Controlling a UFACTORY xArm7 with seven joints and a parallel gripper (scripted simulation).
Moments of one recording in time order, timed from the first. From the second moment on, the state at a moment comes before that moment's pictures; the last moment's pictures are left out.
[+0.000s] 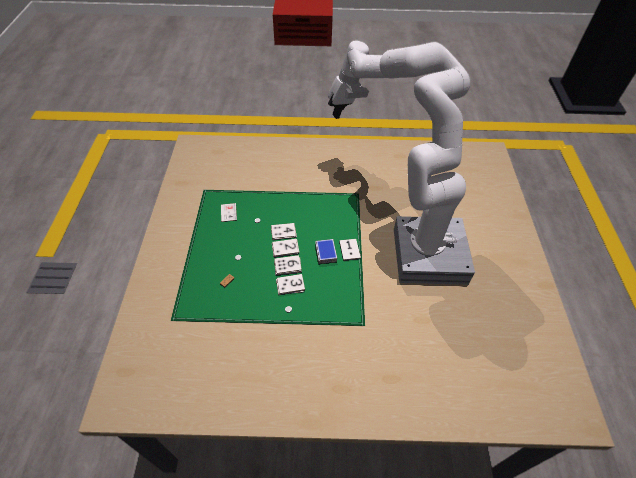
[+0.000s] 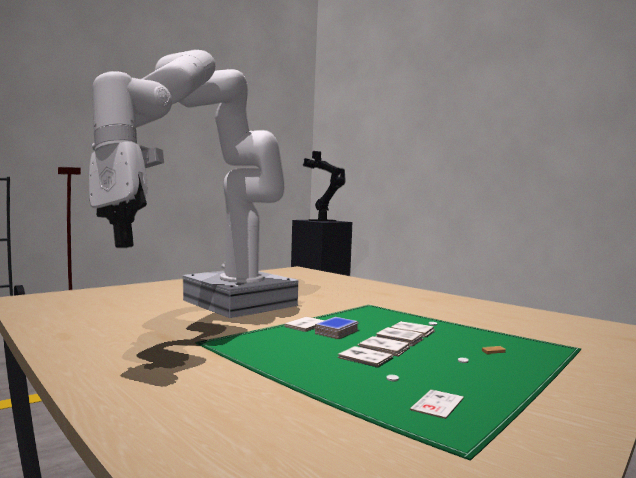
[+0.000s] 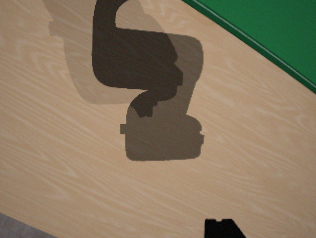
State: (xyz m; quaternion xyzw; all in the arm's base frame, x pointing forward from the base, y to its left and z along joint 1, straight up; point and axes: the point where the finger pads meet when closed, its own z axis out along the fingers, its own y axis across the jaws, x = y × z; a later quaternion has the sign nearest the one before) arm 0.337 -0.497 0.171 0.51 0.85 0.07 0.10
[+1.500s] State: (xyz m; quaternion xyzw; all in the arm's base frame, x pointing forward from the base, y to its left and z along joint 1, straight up) arm 0.442 -0.209 0.095 0.59 0.80 0.07 0.02
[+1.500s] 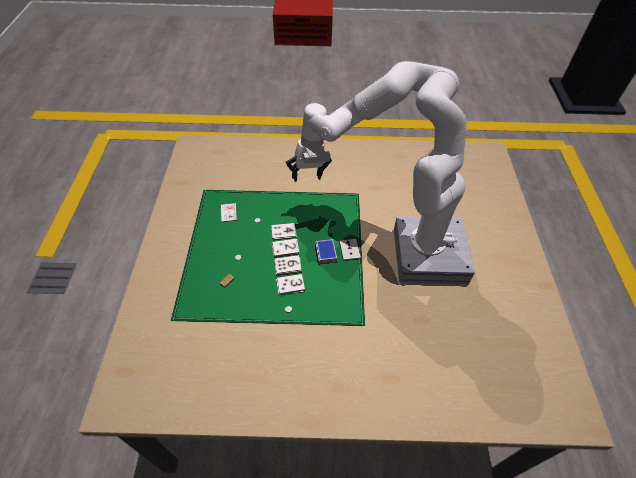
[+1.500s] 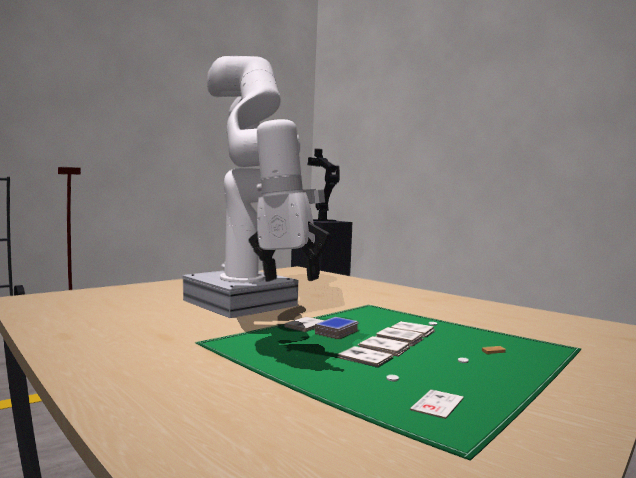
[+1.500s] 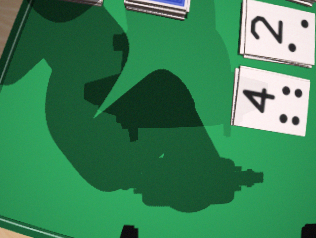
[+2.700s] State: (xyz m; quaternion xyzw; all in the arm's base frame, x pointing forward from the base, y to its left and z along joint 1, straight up) arm 0.417 -0.082 0.060 0.61 0.79 0.04 0.00
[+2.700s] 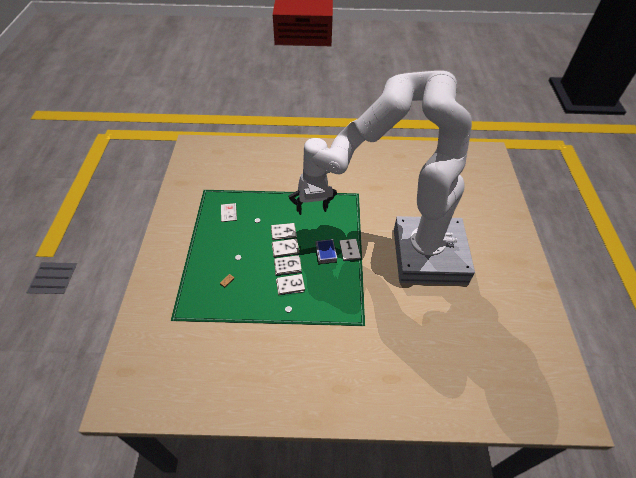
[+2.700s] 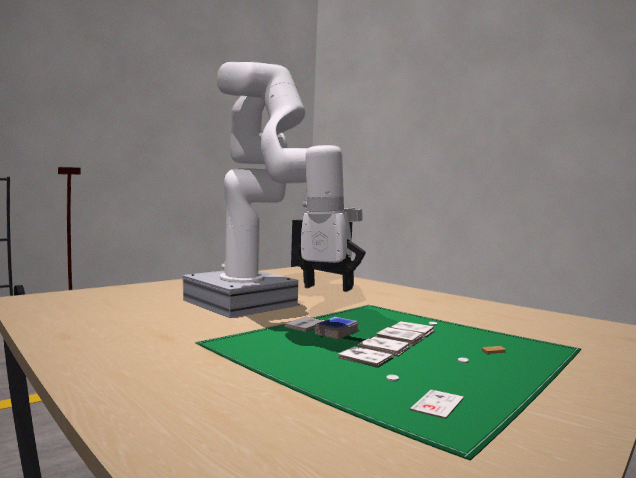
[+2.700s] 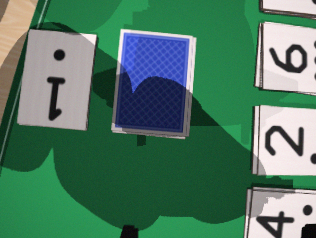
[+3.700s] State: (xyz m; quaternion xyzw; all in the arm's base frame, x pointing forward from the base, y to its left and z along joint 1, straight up) arm 0.387 -0.024 0.042 0.63 0.78 0.02 -0.01
